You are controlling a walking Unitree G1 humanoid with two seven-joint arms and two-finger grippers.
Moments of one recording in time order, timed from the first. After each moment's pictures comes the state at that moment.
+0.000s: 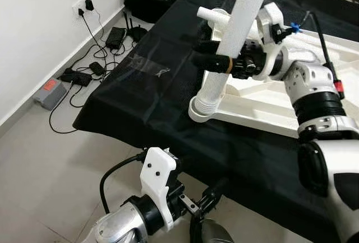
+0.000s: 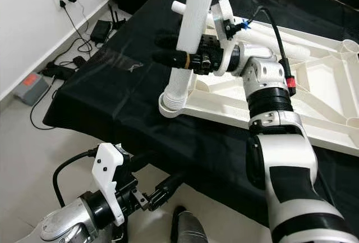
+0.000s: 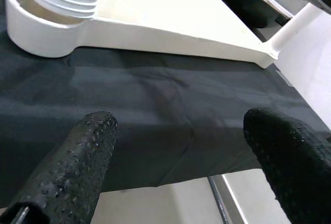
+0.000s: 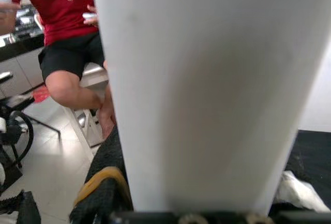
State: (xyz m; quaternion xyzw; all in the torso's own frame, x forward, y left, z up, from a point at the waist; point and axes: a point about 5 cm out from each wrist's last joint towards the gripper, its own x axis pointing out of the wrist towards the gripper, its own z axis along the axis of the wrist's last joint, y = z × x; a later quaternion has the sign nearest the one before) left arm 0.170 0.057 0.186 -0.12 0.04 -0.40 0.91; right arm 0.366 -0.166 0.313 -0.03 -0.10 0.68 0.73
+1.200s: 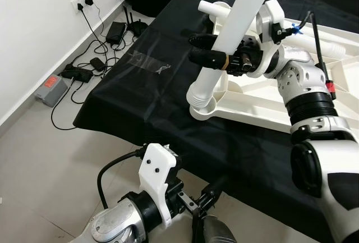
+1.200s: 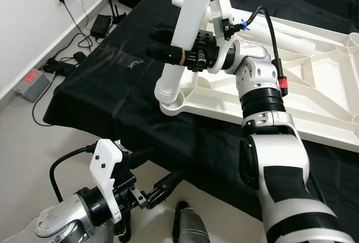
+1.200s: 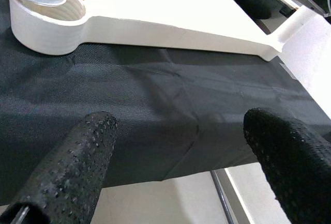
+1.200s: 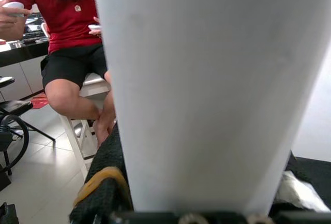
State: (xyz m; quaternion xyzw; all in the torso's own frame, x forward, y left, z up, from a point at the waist) left arm 0.169 0.060 0.193 -0.10 0.04 -0.41 0.91; right arm 0.366 -0.149 0.320 -0.04 -0.15 0.68 0.71
